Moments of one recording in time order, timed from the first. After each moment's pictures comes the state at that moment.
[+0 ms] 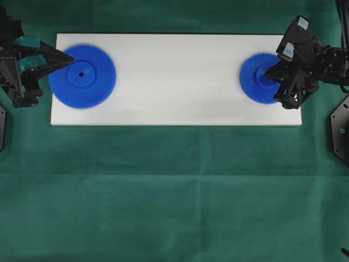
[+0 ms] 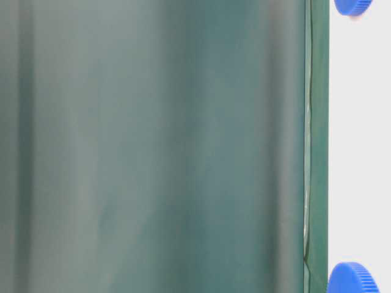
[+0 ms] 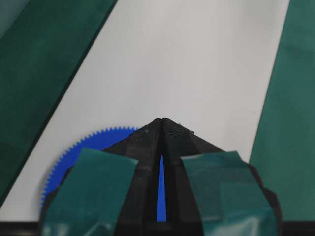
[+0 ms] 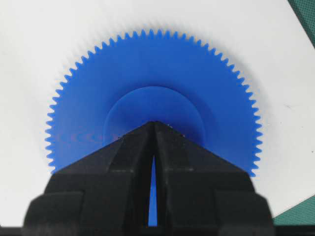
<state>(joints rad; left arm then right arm) 0.34 -0.80 1.07 -0.02 0.17 0.00 -0.49 -0.37 1.15 -0.02 0.16 0.20</state>
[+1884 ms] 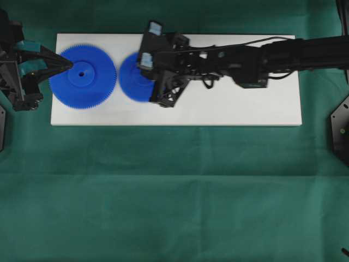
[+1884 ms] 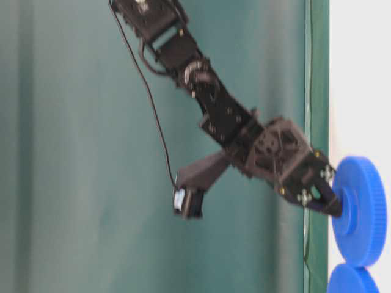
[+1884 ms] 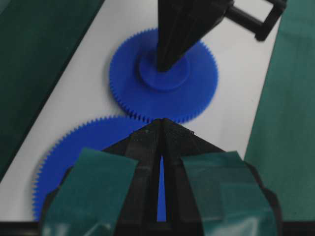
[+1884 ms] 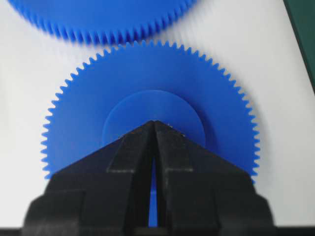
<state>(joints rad) 0.33 -0.80 1.09 -0.02 0.17 -0.02 -0.23 0.39 0.25 -0.12 0.18 0.23</state>
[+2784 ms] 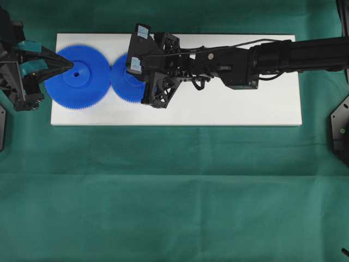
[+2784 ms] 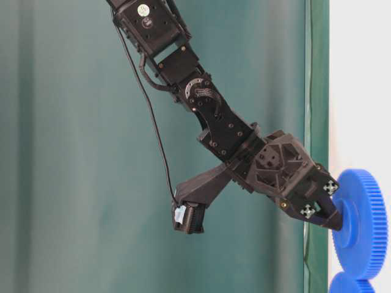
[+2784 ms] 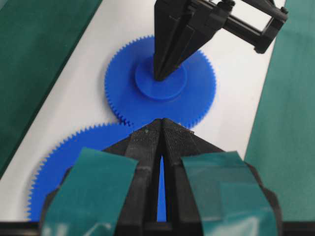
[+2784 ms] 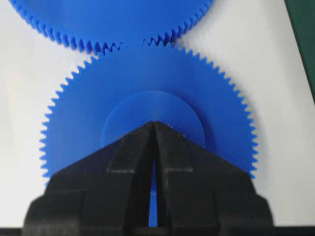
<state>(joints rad) 0.33 -0.79 1.09 -0.02 0.17 -0.02 -0.23 0.41 0.21 -0.15 0.19 0.23</state>
